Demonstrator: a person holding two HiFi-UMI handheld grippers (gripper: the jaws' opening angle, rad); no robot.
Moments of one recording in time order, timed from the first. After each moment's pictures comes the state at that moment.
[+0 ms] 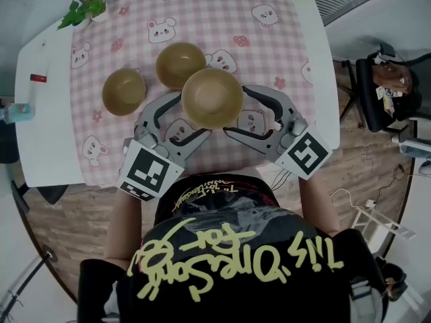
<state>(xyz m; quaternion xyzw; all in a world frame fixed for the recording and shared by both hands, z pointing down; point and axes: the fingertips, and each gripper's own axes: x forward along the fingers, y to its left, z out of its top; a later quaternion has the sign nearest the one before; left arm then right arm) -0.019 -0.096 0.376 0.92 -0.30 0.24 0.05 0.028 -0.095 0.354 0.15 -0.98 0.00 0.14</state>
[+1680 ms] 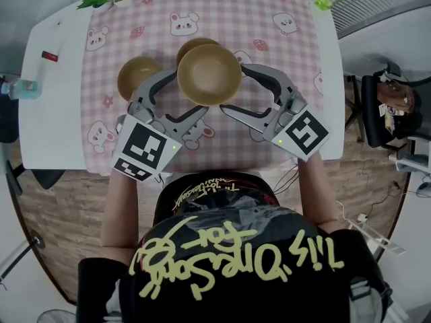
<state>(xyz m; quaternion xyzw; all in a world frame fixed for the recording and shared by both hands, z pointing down) -0.068 -0.127 0.363 0.89 -0.36 0.26 0.03 -0.020 -0.127 0.344 0.12 -0.98 -0.04 0.16</state>
